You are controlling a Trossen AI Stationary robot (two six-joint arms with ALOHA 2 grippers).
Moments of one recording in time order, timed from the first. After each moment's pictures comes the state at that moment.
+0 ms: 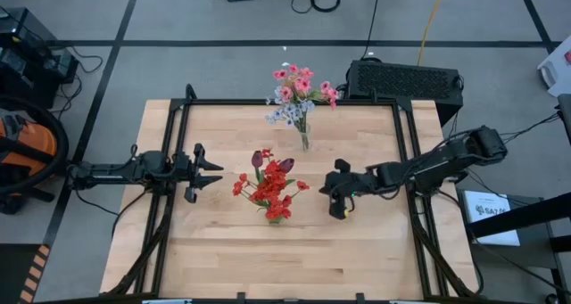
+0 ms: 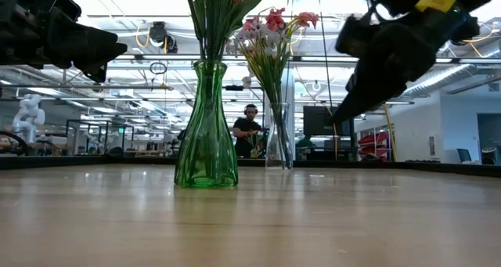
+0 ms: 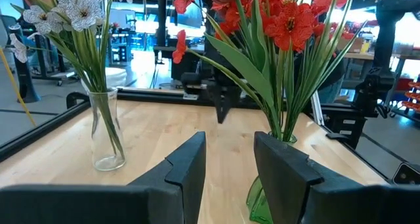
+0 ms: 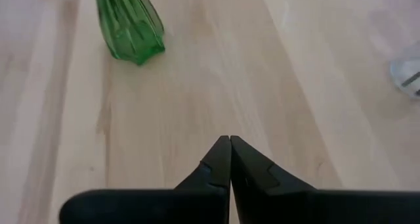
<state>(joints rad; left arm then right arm) 0.00 0.00 0.01 0.05 0.06 -0.07 0.19 1.39 0.64 -0.04 0.21 0.31</state>
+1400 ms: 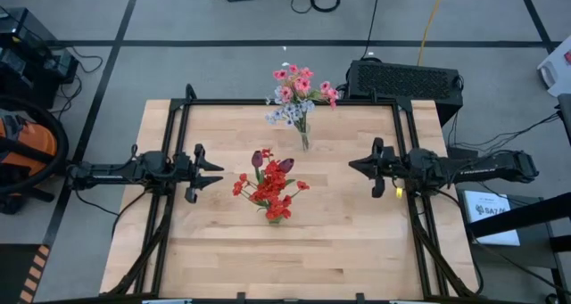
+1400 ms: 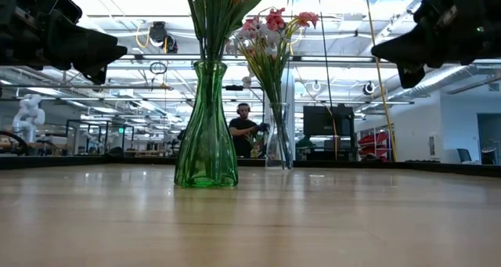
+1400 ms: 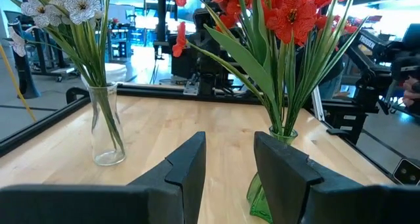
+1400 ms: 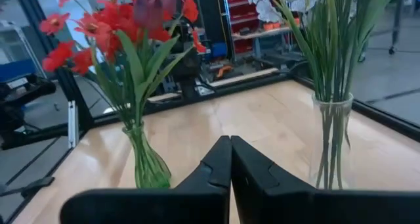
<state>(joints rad) 0.00 0.00 0.00 0.04 0.06 -0.07 0.01 0.44 0.14 0.27 0.14 0.23</state>
